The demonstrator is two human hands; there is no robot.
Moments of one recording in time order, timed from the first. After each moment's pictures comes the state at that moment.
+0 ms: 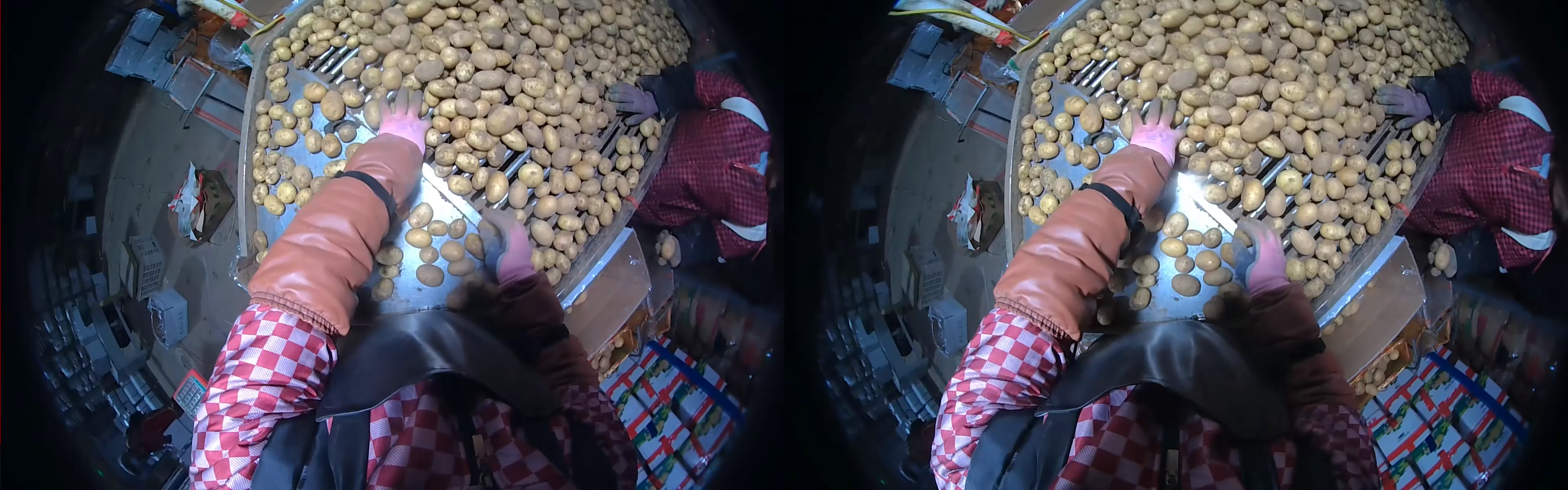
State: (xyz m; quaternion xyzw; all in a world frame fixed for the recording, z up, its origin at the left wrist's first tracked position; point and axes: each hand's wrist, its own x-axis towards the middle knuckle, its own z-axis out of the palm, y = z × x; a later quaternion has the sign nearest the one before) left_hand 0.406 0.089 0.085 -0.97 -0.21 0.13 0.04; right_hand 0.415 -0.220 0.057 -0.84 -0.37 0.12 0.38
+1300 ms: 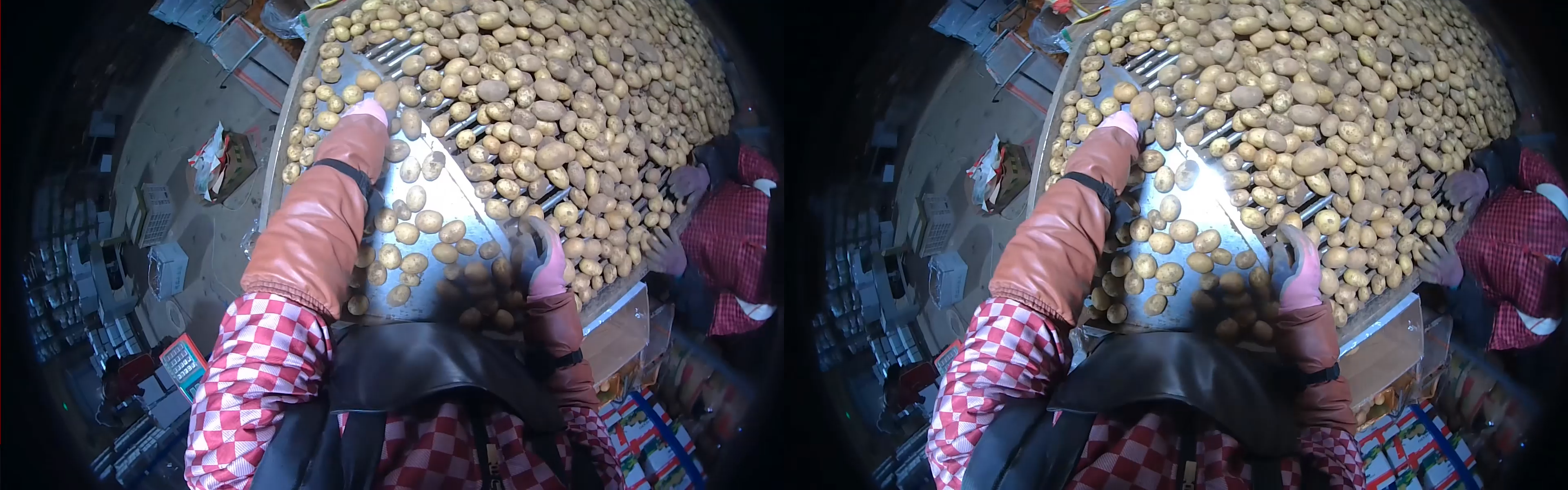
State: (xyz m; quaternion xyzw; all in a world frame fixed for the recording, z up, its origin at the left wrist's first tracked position) left_hand 0.329 0.230 0.080 -0.80 -0.51 0.23 -0.23; right_hand 0.454 -0.188 0.068 -0.83 -0.37 0.14 0.40
